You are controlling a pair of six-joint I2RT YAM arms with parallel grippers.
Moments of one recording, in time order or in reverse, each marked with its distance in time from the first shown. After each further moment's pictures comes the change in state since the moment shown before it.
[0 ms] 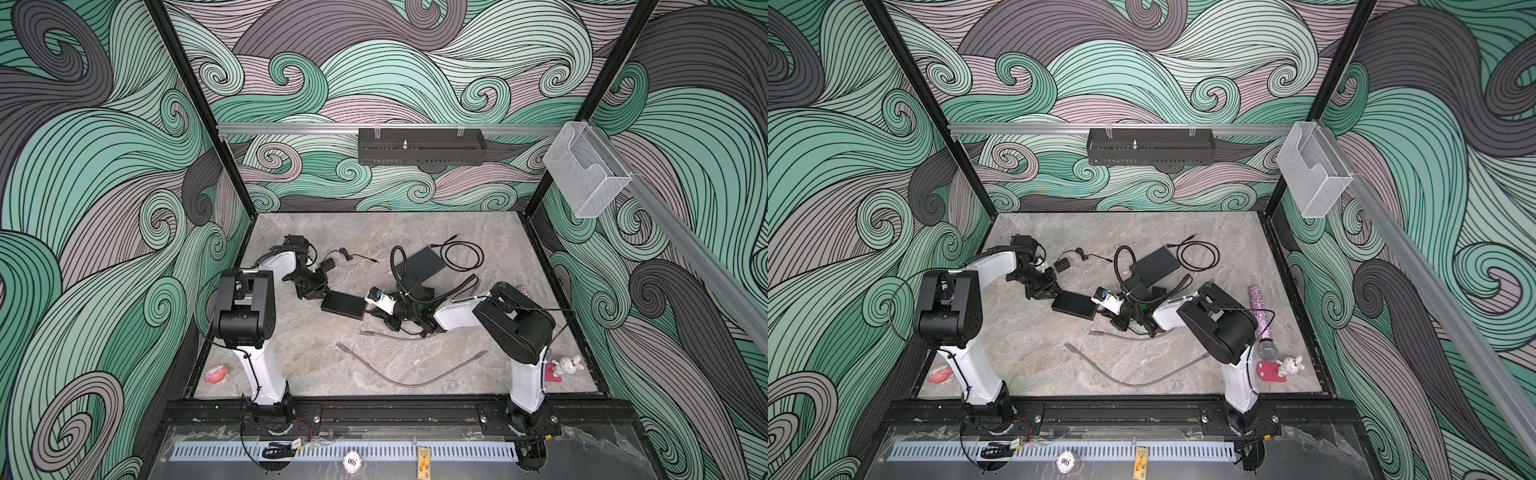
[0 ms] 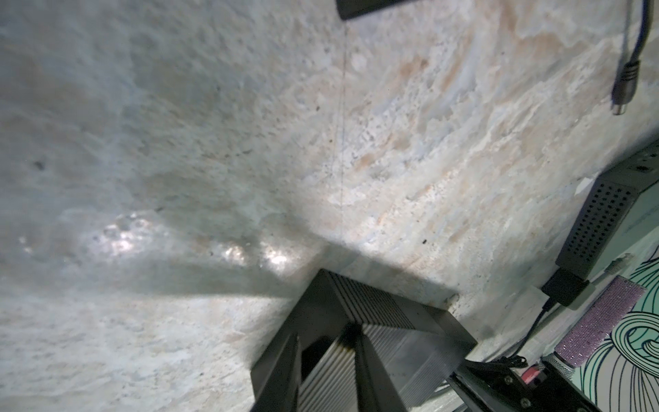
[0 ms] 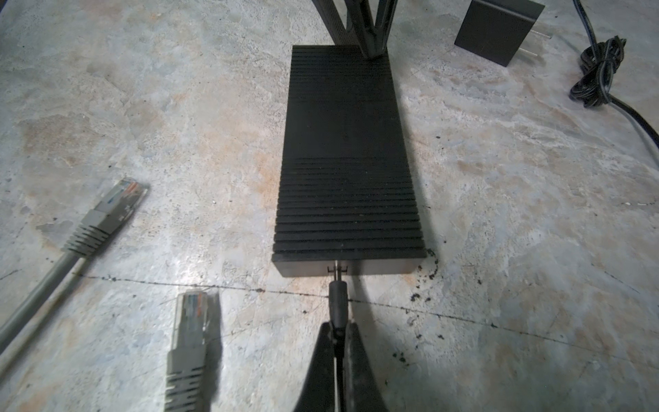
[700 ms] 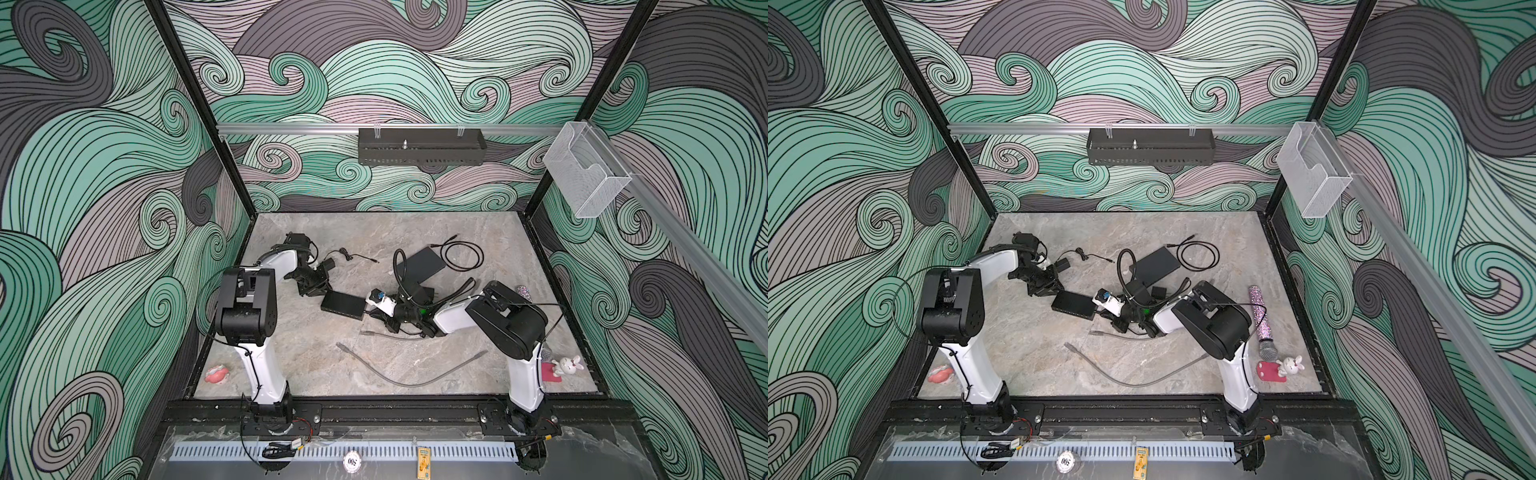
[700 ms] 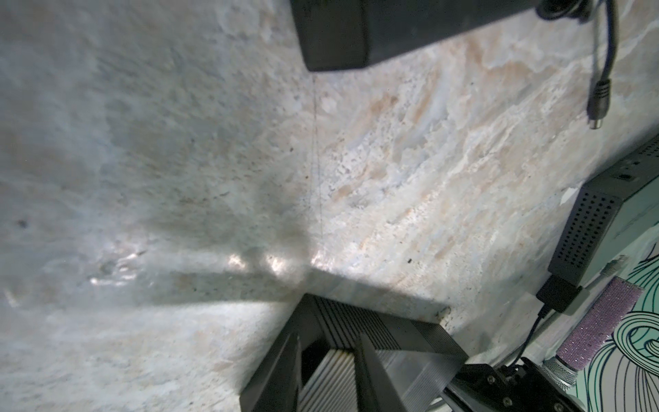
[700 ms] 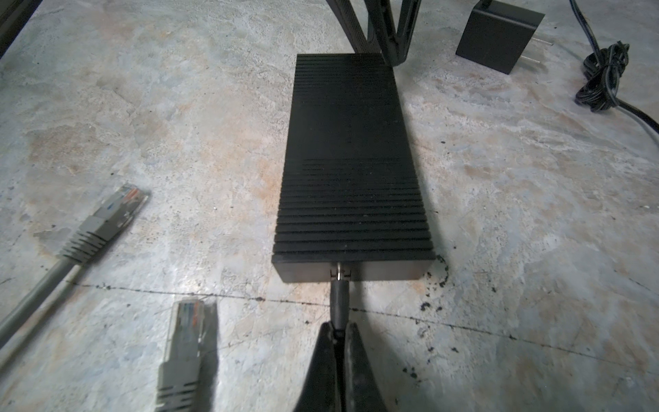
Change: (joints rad) left arm -0.011 0.025 0.025 0.018 -0.001 0.011; right arm -0.003 0.051 -0.040 0.154 -0.033 0.037
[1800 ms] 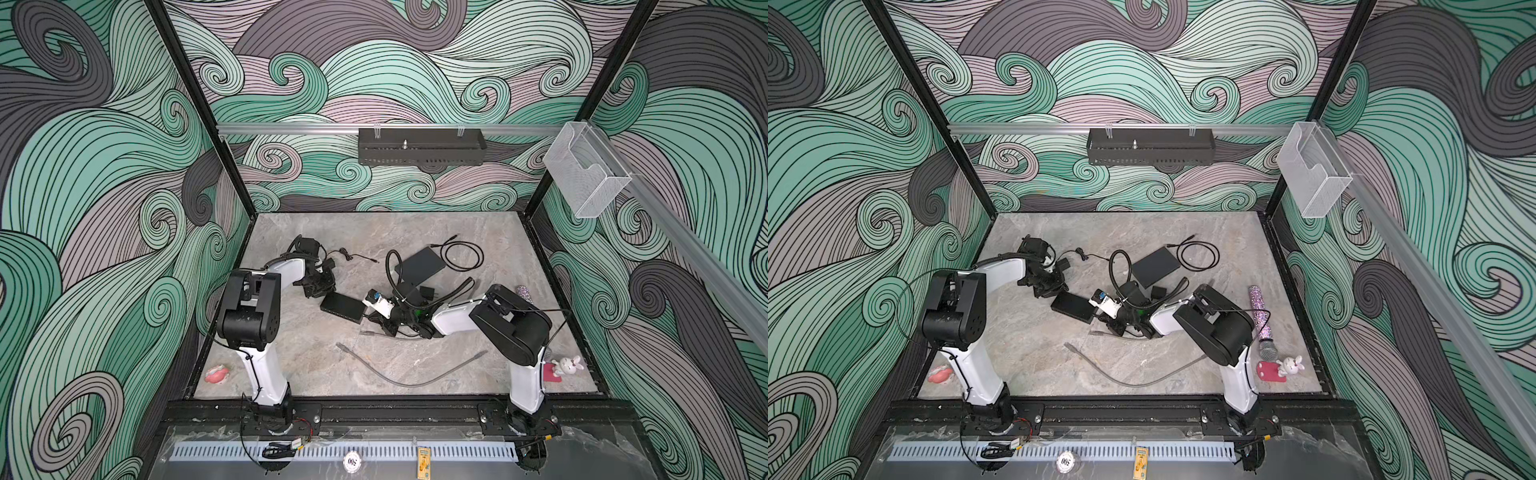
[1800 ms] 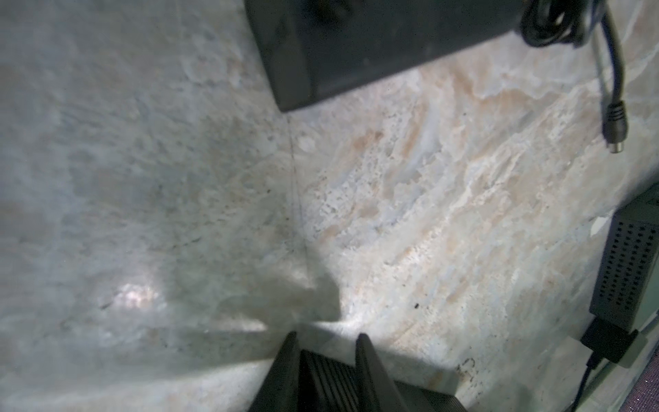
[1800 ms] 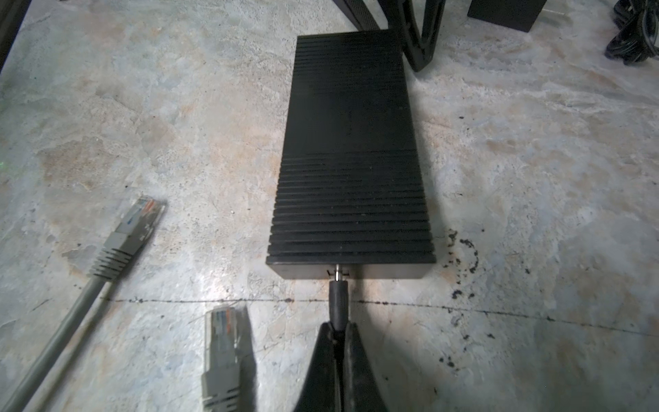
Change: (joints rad) left arm -0.075 -0.042 -0.122 0.208 -0.113 -0.063; right arm 0.051 -0.046 0.026 -0.138 0.082 0.101
